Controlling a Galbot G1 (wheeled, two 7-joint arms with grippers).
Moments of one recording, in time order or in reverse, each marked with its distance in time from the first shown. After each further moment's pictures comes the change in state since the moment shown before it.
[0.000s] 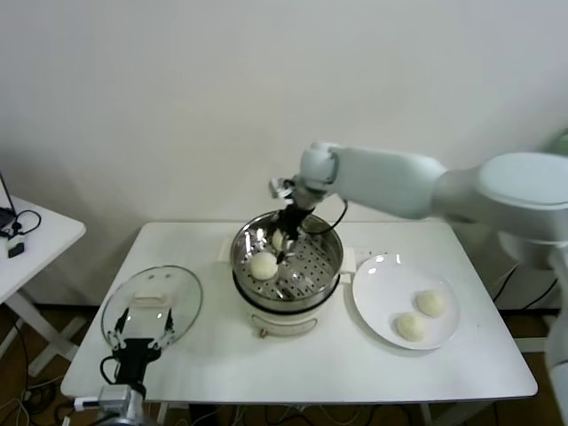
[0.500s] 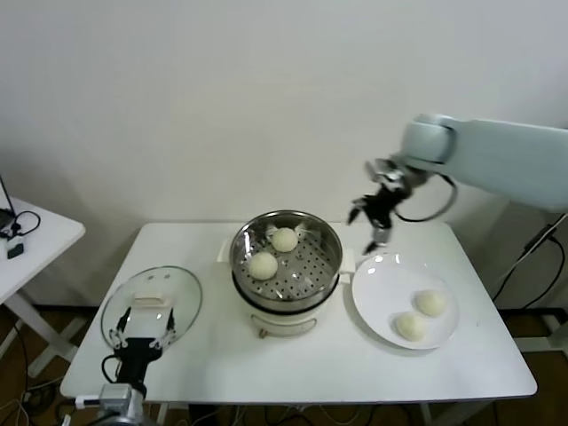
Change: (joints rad) left arm 0.011 0.015 0.007 0.005 -0.002 0.000 0.001; right arm 0.117 -0.481 -0.073 0.302 -0.200 0.034 -0.047
